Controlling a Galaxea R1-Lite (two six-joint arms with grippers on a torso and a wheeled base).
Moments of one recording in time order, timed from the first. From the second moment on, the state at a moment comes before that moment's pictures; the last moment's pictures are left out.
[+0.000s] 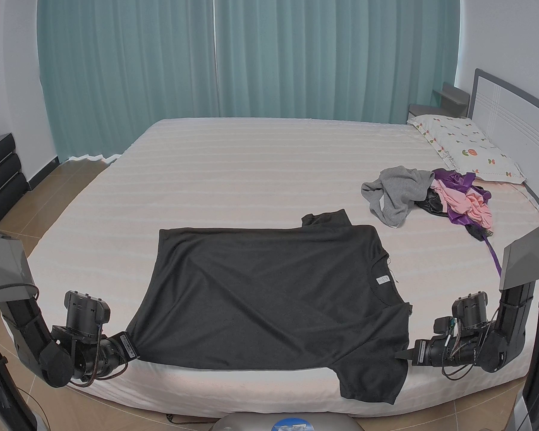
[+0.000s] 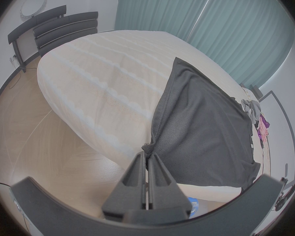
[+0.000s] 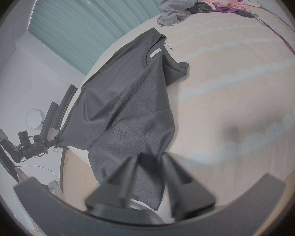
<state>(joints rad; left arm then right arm) -0.15 1.99 -0.19 -0.88 0.13 -0.66 0.13 2.30 -0.22 -1.17 0.37 0.35</state>
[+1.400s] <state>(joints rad) -0.16 2.00 -0.10 -0.88 0.13 -0.52 0.04 2.01 -0.02 -0.83 0.40 0.18</state>
